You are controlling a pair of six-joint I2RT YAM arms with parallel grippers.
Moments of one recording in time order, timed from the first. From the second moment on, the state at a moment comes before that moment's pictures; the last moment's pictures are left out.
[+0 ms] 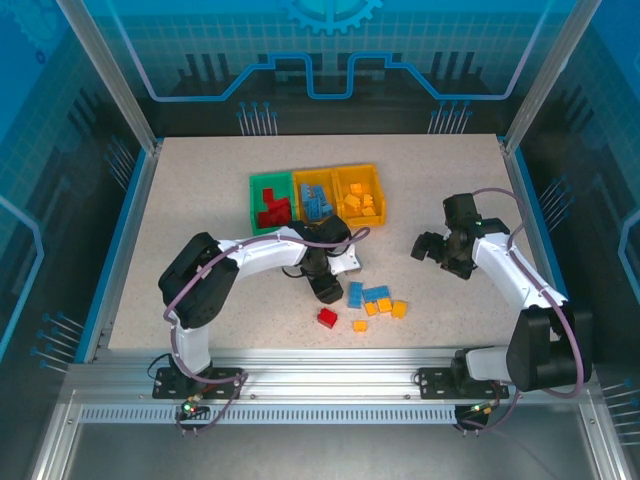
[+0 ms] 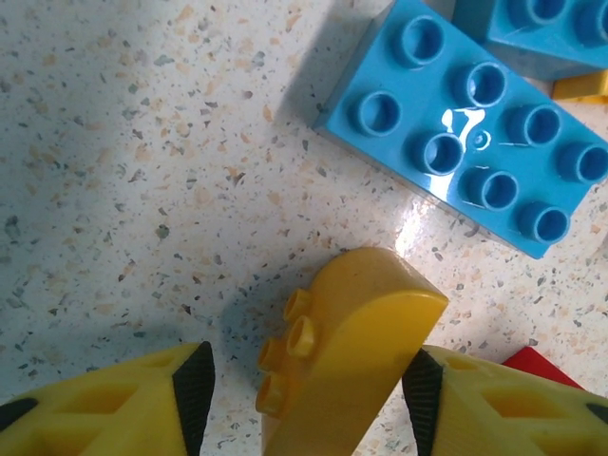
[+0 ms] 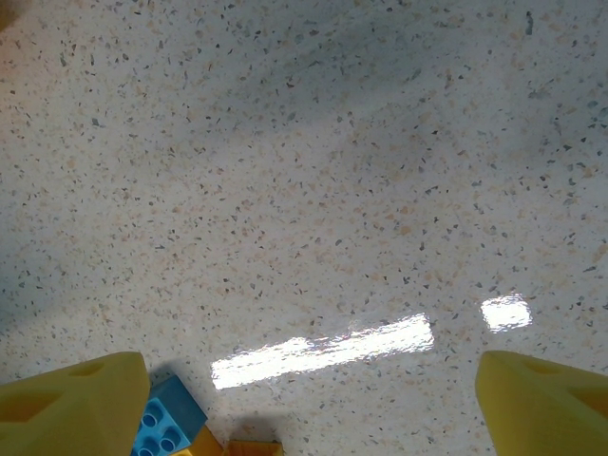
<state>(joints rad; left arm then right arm) -0.76 1.90 1.27 -0.76 0.20 0.30 0.10 1.32 0.93 -0.88 -0.06 0.53</state>
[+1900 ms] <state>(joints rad) -0.54 2.32 2.14 -0.76 0.17 -0.41 0.47 1.46 0.86 -0.81 -0.08 0.60</state>
